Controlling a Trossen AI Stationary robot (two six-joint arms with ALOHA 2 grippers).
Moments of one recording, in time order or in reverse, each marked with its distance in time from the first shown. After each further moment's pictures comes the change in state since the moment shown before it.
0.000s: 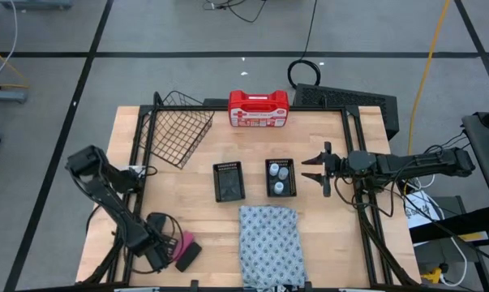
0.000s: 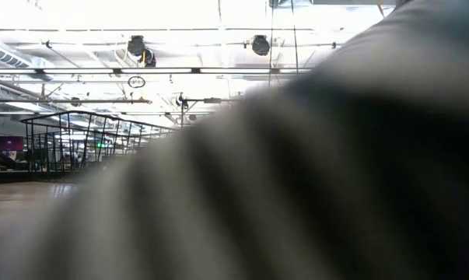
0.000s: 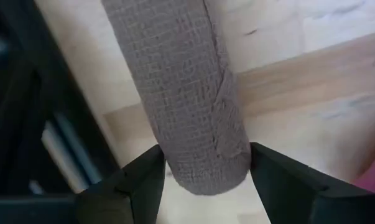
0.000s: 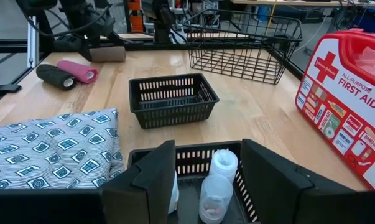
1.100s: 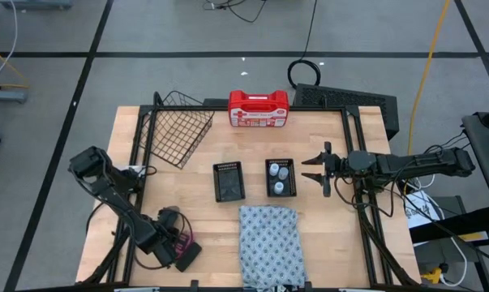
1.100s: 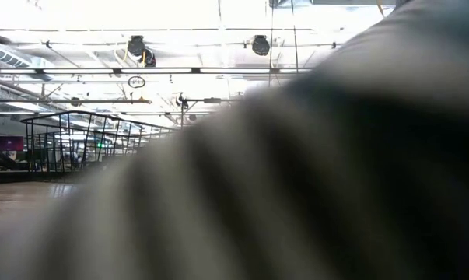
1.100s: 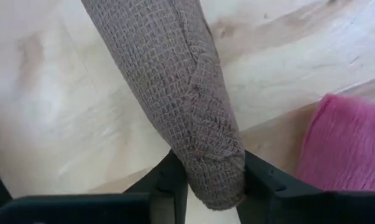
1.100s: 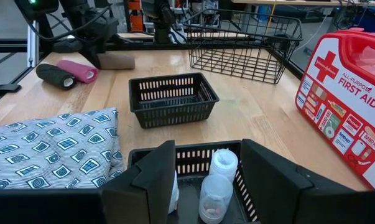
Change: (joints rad) left arm 0.082 0.025 0.002 0.032 -0.299 0.162; right arm 0.000 0.000 0.000 -0.002 0.000 0.000
